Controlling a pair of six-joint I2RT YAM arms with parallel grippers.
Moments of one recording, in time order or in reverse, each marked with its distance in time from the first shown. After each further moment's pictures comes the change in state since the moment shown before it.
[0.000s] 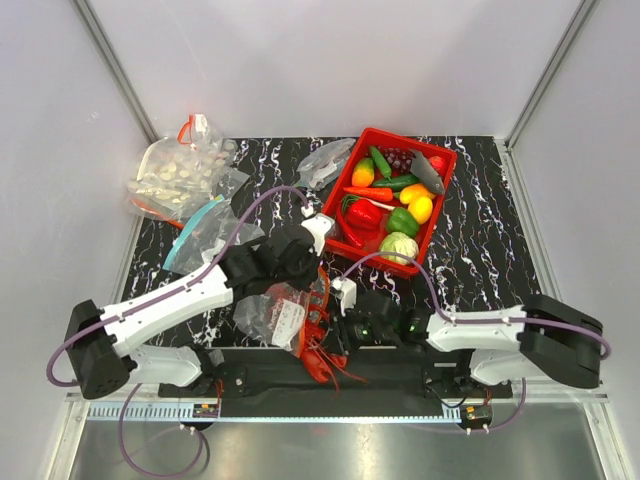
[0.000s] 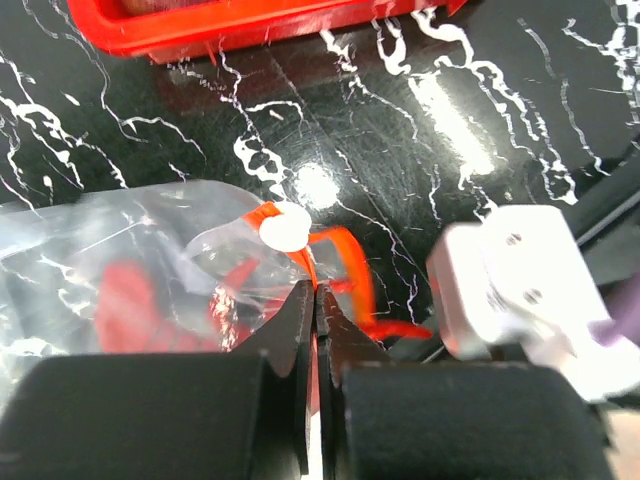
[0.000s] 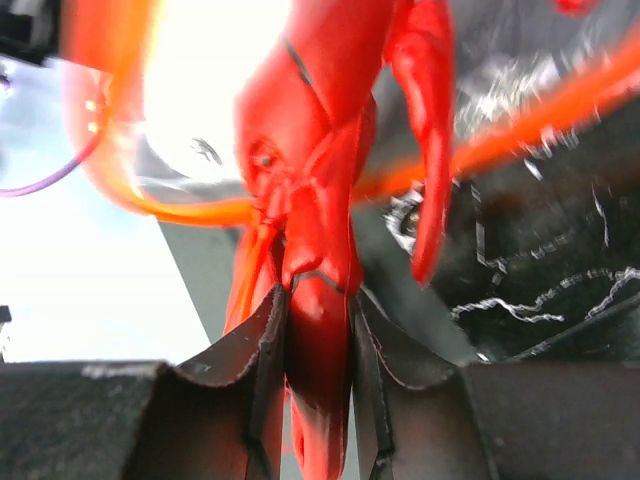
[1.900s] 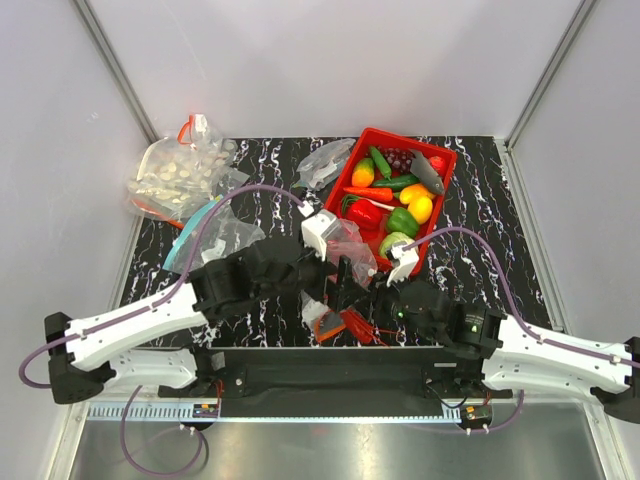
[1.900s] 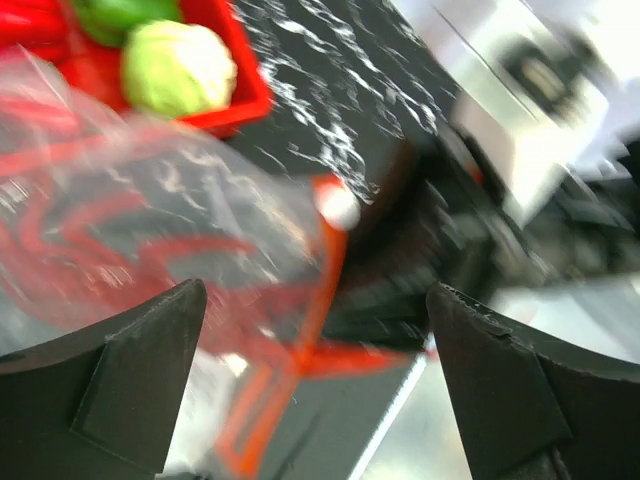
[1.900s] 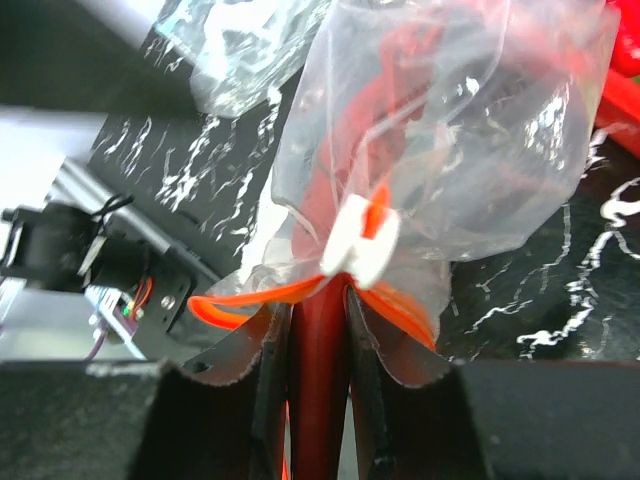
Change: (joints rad) left arm -0.168 -0.133 0.060 0.203 0.086 -0.185; right arm 0.041 -0.537 0.214 -0.588 0.565 0.037
